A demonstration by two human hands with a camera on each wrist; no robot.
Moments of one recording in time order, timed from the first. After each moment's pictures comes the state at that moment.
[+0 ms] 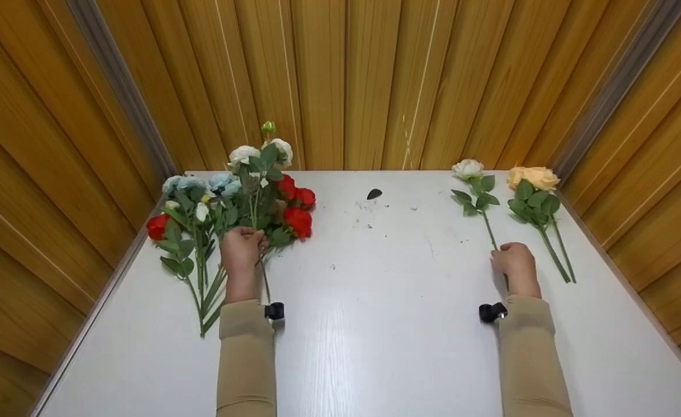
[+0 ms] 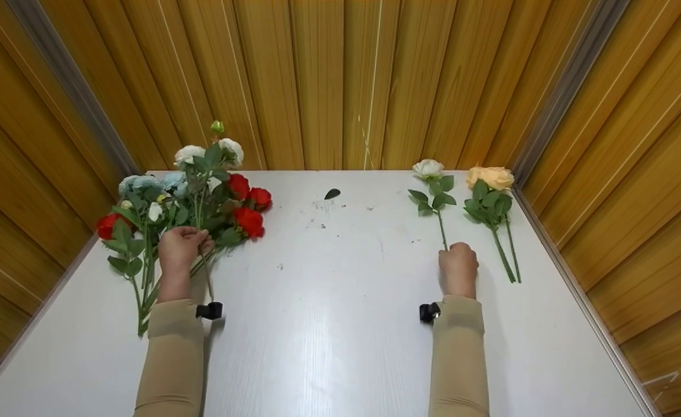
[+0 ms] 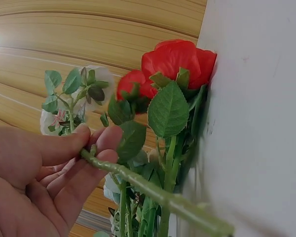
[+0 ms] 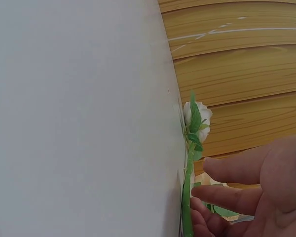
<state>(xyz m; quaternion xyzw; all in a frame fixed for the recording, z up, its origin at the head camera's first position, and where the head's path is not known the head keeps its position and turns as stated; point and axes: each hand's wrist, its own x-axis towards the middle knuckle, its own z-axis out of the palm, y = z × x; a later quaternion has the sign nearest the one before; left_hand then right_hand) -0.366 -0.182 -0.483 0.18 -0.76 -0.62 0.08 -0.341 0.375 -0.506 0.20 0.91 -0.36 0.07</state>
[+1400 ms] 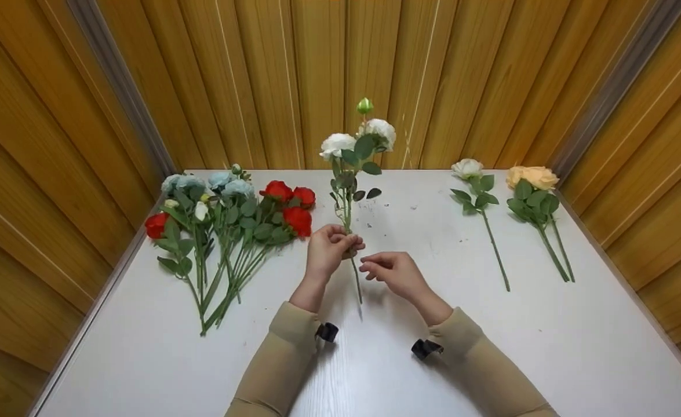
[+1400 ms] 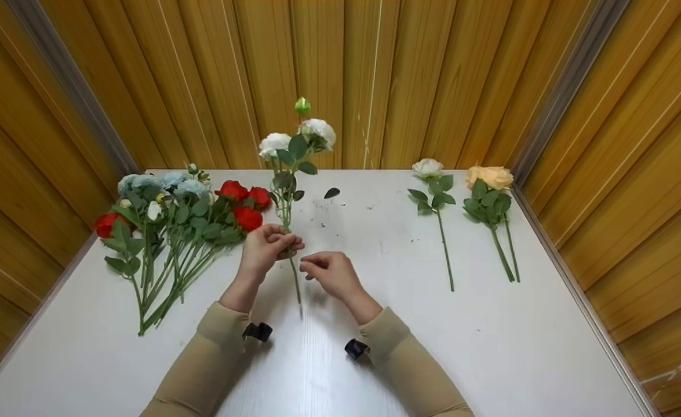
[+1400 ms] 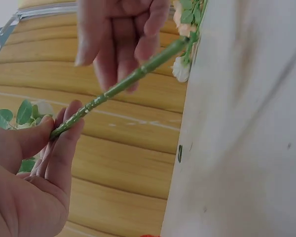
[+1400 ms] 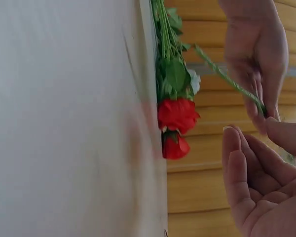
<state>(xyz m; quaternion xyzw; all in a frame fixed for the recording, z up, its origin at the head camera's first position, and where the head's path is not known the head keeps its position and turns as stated) -0.344 -0.035 -0.476 -0.02 -0.67 -0.75 -0.02 -0.311 0.149 -0.502 -0.12 0.82 -0.55 0.03</state>
